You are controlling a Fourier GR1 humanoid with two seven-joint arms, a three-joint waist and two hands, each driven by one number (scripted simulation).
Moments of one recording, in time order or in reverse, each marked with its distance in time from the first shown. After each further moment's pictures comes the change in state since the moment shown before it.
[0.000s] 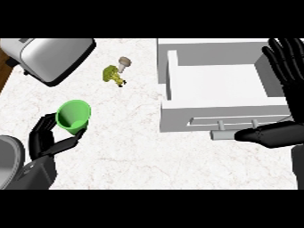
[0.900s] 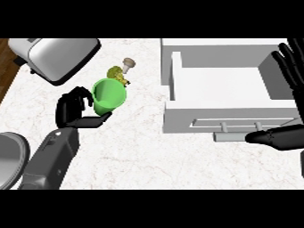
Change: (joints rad) left arm -0.139 -0.109 -0.128 -0.182 -0.055 -0.123 0.033; right arm 0.042 -0.026 -0.045 0.011 -0.028 0.030 -0.023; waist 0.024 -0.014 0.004
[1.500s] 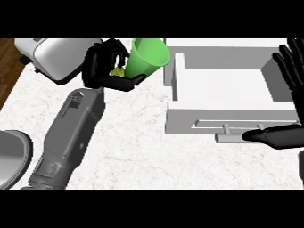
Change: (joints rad) left arm -0.209 -0.111 -0.145 -0.344 0.010 0.065 0.377; right arm 0.010 0.014 0.005 -0.002 0.038 -0.030 -0.001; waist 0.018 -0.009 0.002
